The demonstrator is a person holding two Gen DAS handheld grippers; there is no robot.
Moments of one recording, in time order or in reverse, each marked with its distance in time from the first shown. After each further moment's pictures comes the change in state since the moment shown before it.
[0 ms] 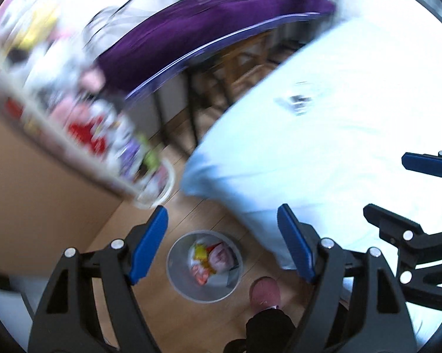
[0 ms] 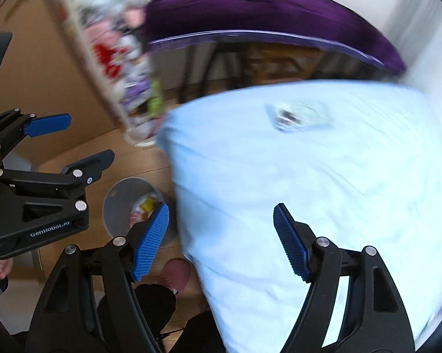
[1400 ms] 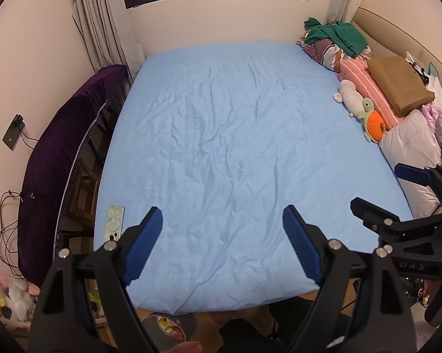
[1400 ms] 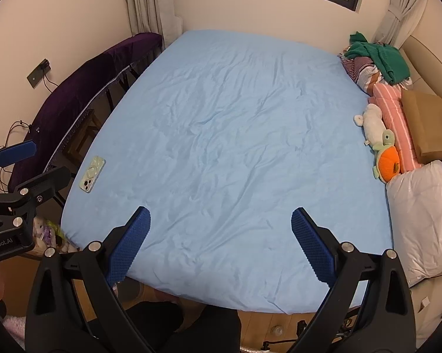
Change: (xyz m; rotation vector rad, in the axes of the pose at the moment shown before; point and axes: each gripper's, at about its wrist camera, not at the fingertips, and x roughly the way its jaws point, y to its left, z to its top) left arm -0.271 -0.310 0.089 0.688 -0.166 -0.473; right arm -0.331 -0.241 -0.214 0.929 -0.111 -0.418
